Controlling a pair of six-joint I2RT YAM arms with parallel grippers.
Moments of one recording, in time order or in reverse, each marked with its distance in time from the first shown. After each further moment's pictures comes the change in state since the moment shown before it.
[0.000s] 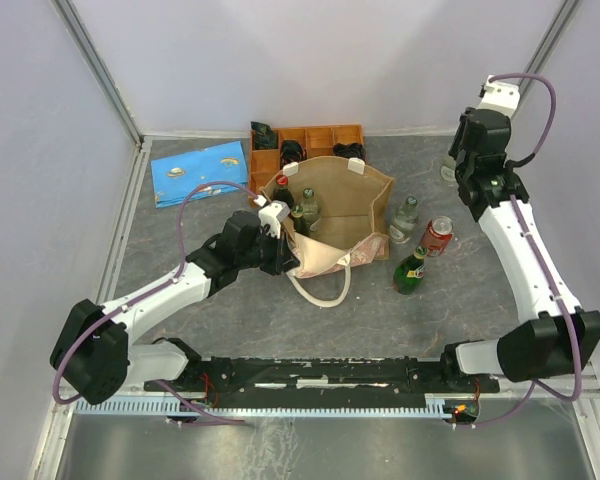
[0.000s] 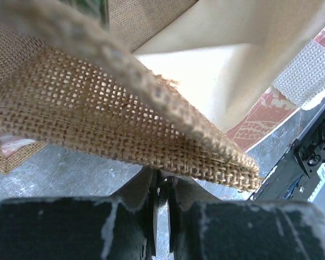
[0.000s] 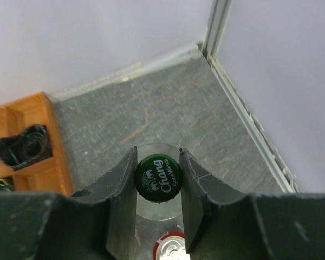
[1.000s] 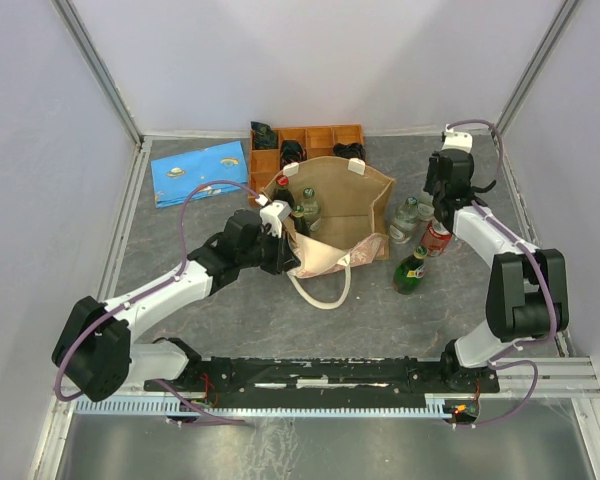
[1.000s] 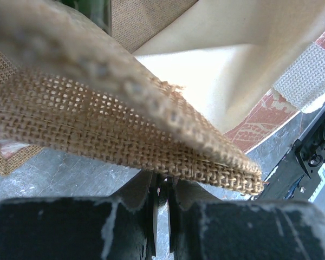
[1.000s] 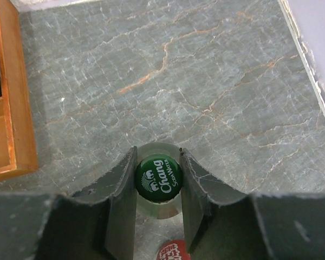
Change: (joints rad) left arm 0.000 0.018 0.010 -0.002 0.001 0.000; right arm -0.062 0.235 -0.360 0.407 -0.191 -0.034
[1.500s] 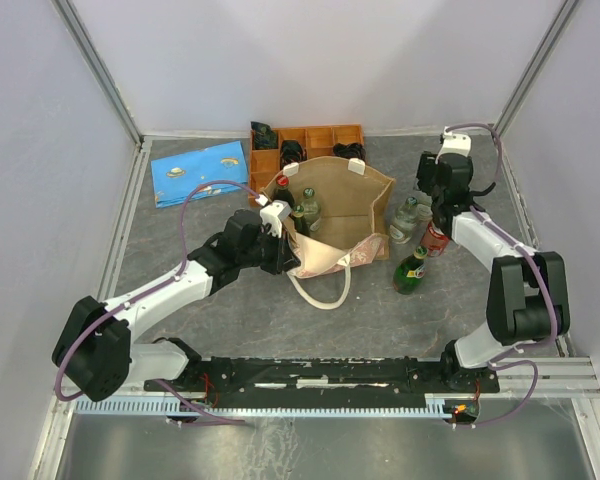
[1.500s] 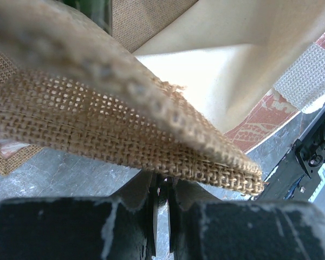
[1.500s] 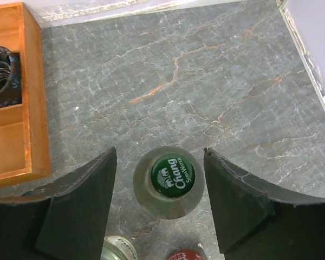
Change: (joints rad) left arm 0.000 0.002 0.003 -0.003 0.000 0.000; right arm 0.012 -0.008 -0.069 0.111 -0.019 -0.003
